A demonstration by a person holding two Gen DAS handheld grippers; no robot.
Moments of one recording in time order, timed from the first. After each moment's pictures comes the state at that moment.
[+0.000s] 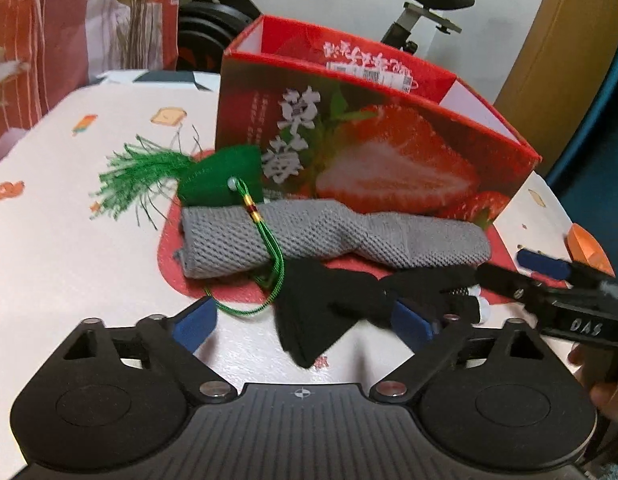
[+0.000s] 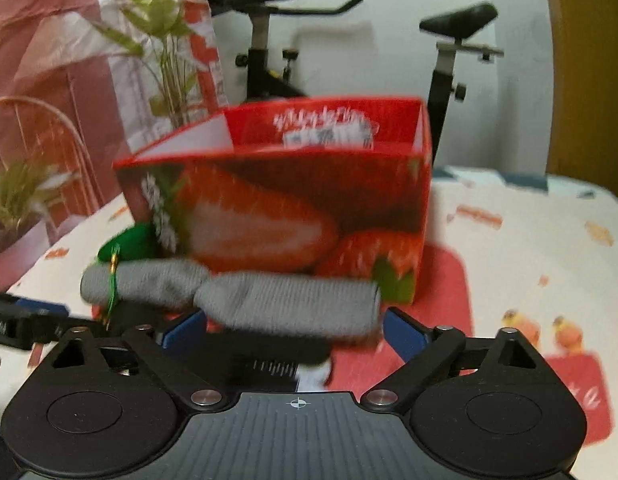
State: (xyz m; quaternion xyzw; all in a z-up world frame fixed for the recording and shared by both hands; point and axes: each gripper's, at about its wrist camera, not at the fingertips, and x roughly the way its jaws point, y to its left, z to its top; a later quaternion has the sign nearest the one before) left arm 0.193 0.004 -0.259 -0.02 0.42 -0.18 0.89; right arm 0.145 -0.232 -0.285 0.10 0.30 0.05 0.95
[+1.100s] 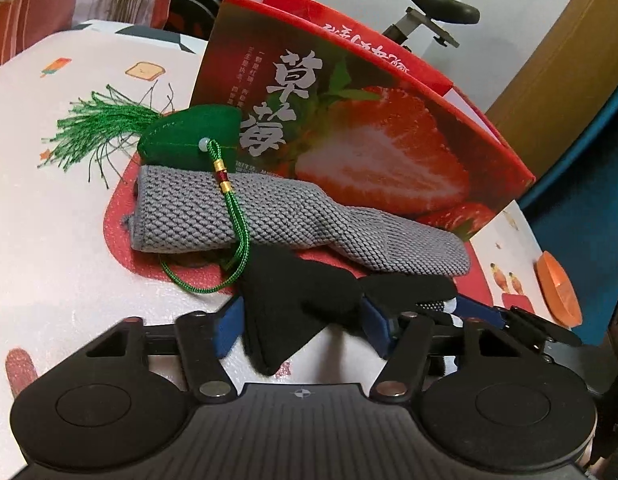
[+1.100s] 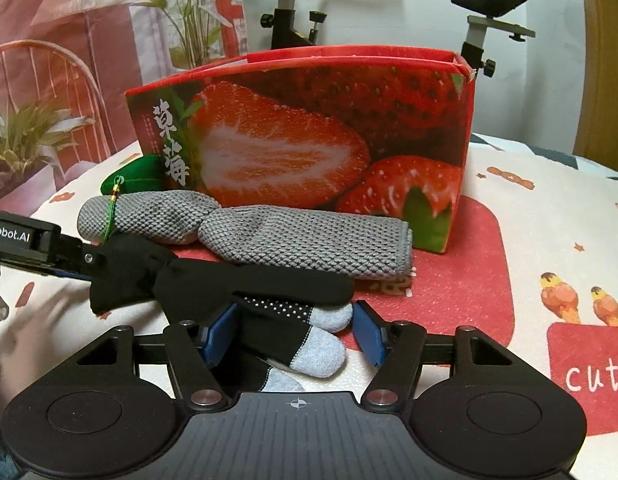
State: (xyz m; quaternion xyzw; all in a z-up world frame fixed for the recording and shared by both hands) left arm 0.209 -0.001 -0.291 -0.11 0.43 -0.22 0.87; right arm 0.150 -0.218 -0.321 0.07 0.33 0.08 0.94
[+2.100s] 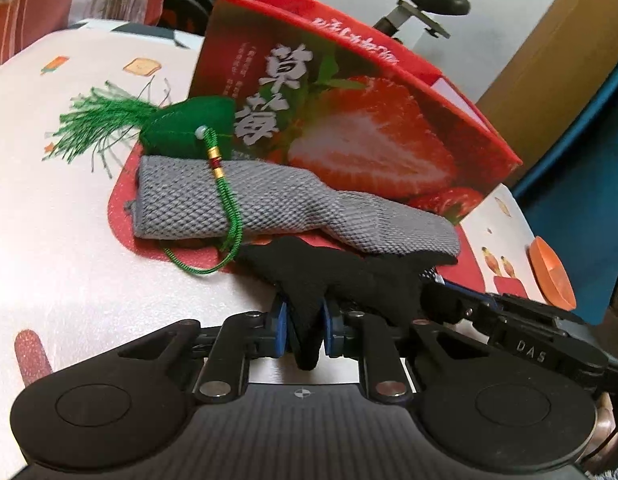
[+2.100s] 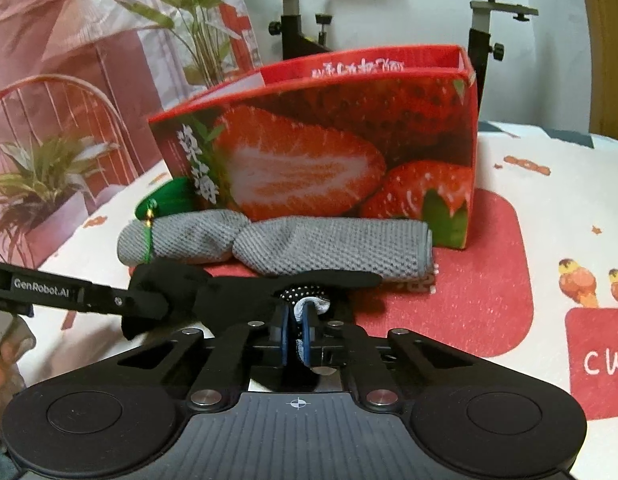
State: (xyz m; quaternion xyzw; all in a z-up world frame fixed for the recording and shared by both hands) left arm 0.197 0.006 -0.288 -0.11 0.44 -0.23 0.86; right arm 0.139 -0.225 -0.305 0.12 0.33 0.12 0.93
